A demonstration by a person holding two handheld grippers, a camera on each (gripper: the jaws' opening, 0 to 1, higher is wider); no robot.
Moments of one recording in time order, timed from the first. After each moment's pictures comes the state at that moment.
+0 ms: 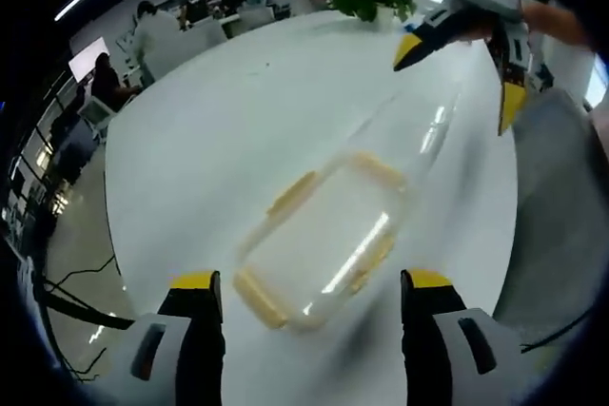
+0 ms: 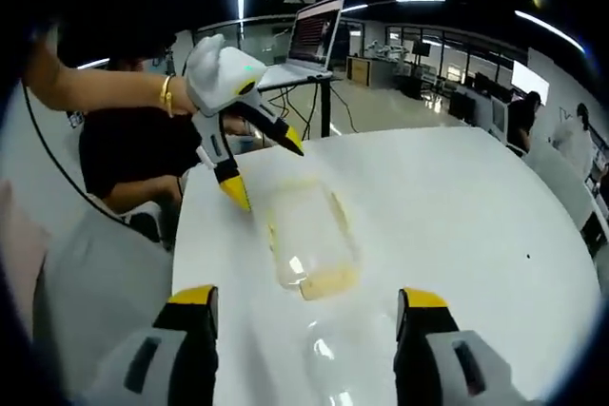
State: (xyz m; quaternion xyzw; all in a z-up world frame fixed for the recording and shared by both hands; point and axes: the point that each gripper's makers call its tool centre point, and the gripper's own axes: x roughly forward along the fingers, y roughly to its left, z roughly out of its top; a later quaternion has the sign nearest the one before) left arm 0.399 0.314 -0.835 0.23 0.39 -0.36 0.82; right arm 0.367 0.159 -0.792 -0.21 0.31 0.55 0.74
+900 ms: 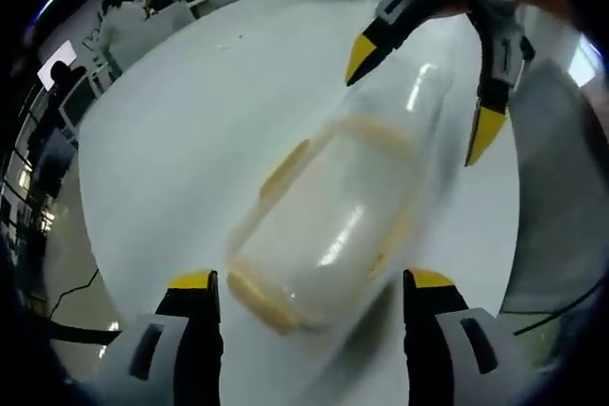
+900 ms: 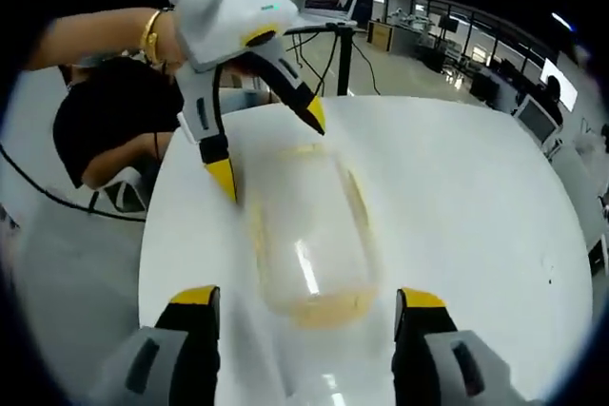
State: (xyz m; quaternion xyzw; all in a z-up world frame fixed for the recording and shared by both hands) left arm 0.404 0.319 -0.863 0.25 0.44 -0.40 0.77; right arm 0.388 0.205 -0.855 -0.29 0.38 0.54 0.69
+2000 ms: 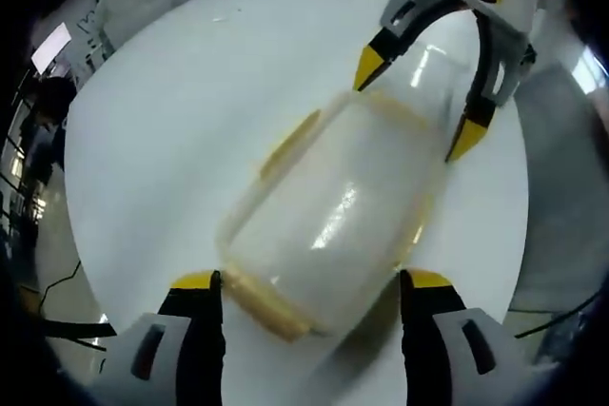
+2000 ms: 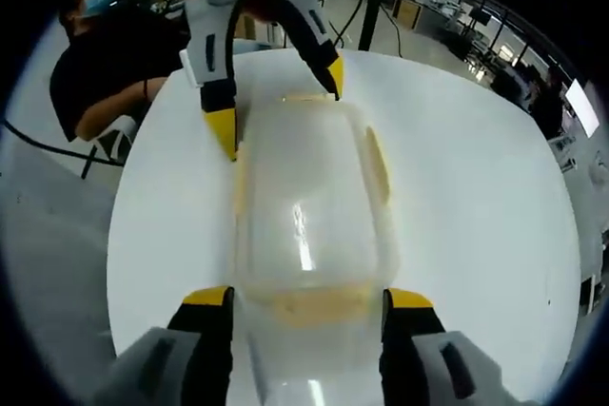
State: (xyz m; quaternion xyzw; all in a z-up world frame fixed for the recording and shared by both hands) left arm 0.408 0.324 -0.890 0.25 0.47 -0.40 0.75; right arm 0.392 0.198 -0.890 -0.36 0.40 0.54 0.64
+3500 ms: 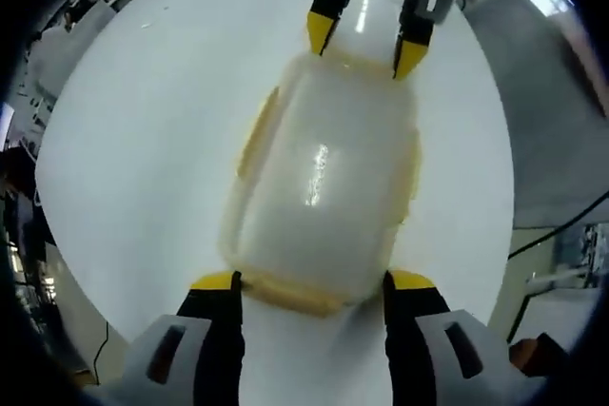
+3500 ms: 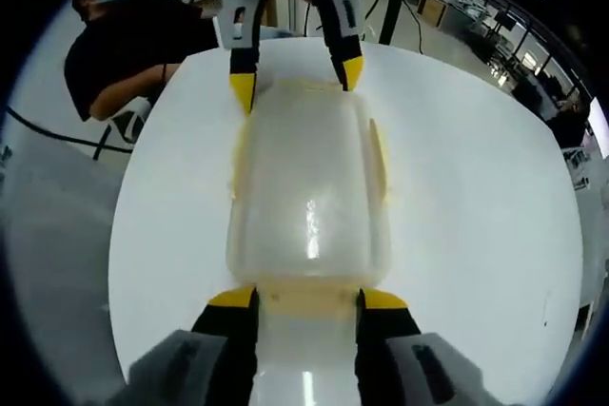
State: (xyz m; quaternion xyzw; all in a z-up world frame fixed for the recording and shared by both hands) left arm 0.406 0.340 -0.889 0.38 0.49 -0.48 0.62; right arm 0.396 0.192 -0.891 -0.39 0.41 0.57 0.59
